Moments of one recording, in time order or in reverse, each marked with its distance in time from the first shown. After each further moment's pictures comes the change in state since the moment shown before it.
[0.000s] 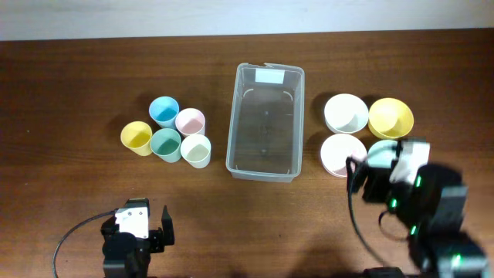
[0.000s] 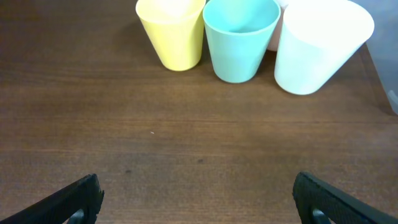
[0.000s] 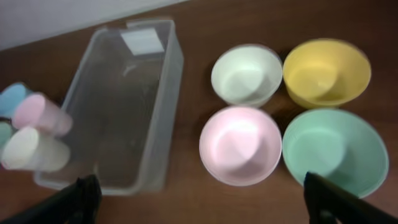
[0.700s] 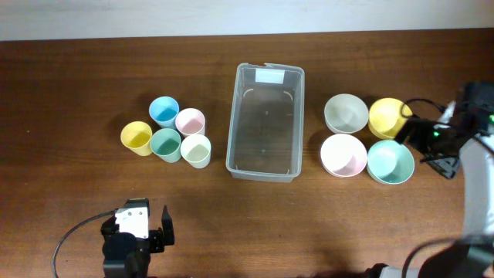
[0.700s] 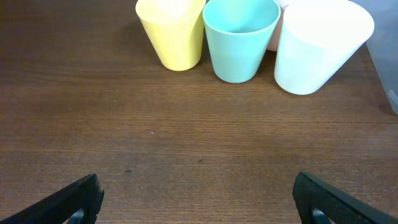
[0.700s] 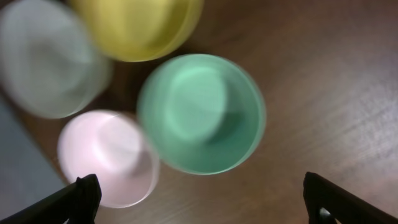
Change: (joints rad) left arm 0.000 0.000 0.000 0.000 0.000 0.000; right arm -0.467 0.794 0.382 -0.283 0.014 0.066
